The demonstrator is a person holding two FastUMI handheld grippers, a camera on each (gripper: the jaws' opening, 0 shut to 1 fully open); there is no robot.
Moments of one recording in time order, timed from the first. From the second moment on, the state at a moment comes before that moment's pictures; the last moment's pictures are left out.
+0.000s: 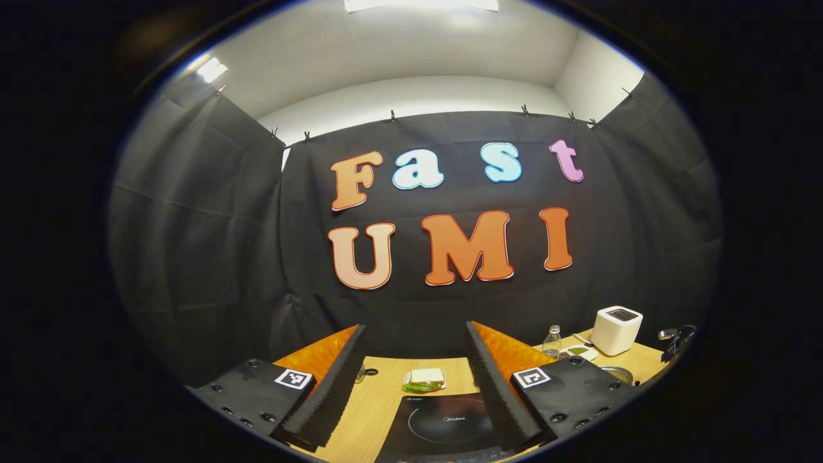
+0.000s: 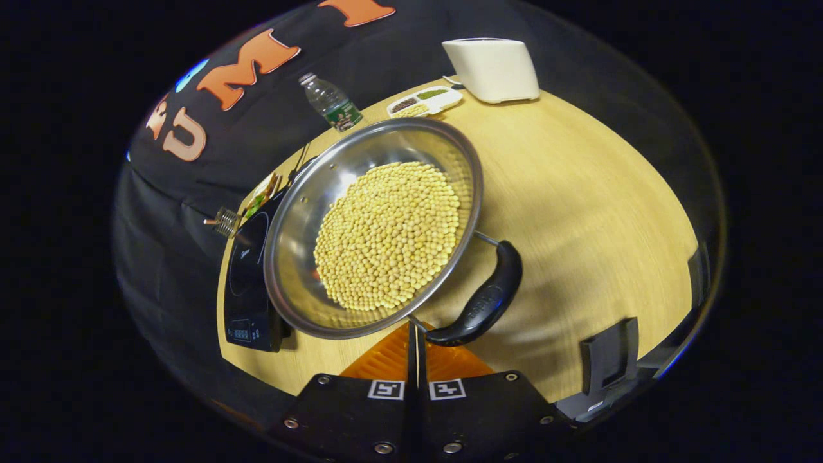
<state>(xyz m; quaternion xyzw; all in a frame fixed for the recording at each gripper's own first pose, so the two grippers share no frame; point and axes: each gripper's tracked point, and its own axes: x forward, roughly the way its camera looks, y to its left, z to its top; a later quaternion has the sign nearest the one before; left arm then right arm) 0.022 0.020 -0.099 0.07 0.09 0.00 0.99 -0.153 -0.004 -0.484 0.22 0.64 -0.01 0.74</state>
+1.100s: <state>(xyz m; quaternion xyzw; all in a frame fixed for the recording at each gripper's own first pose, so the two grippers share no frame) 0.011 0.027 -0.133 0.05 0.14 -0.01 0.99 -0.094 -0.073 -0.507 0.18 0.64 -0.06 0.74</state>
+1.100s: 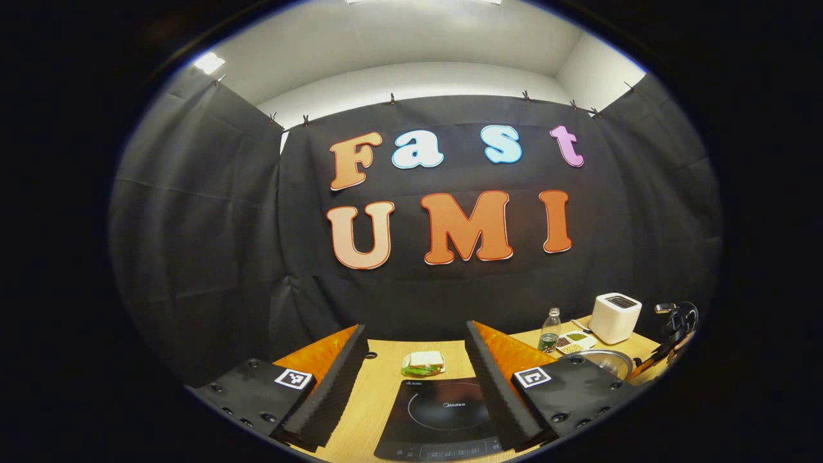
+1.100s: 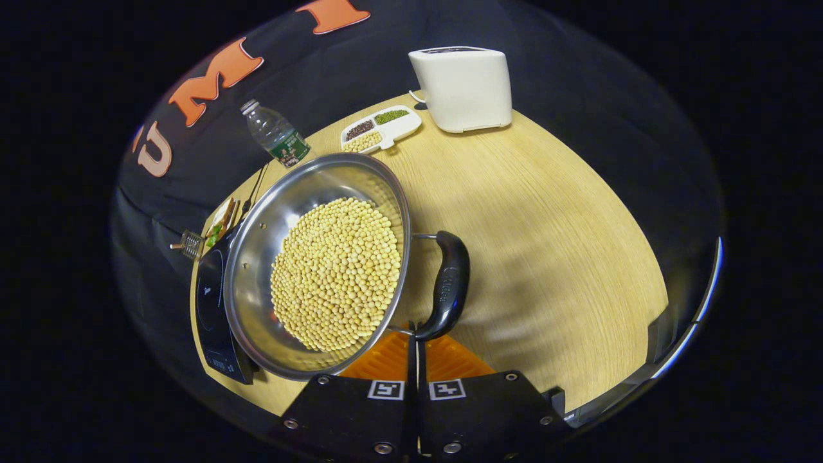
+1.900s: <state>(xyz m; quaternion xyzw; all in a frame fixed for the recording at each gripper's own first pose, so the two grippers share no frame) -0.002 0.029 -0.143 0.05 0.14 0.00 0.99 -0.032 -0.110 -0.518 0.16 0.63 -0.12 0.75</state>
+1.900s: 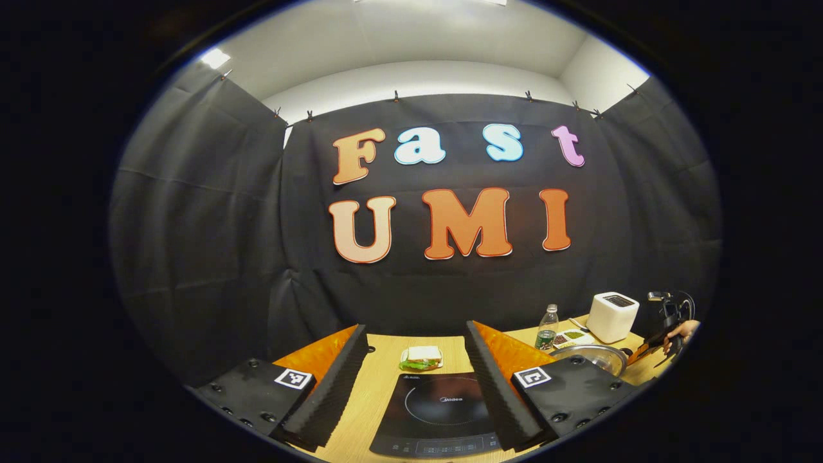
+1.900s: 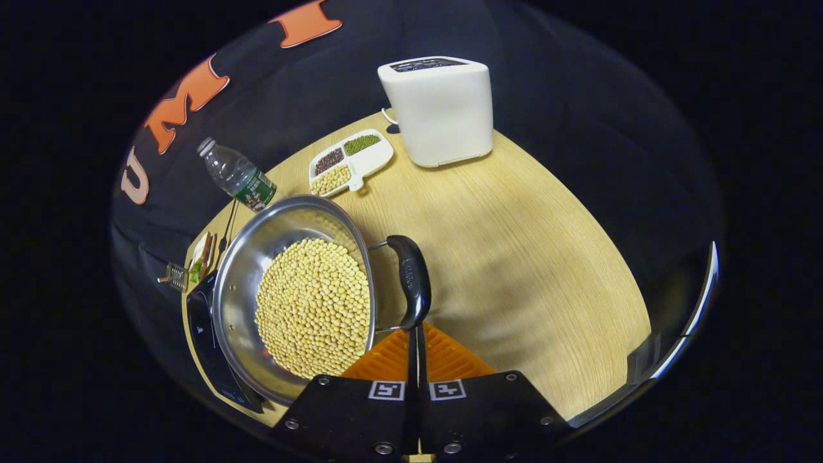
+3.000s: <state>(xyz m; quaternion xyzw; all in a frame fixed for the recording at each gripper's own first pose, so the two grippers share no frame) 0.023 -0.124 -0.275 0.00 0.31 -0.10 0.95 0.012 -0.104 -0.435 0.09 0.55 -0.03 0.83</state>
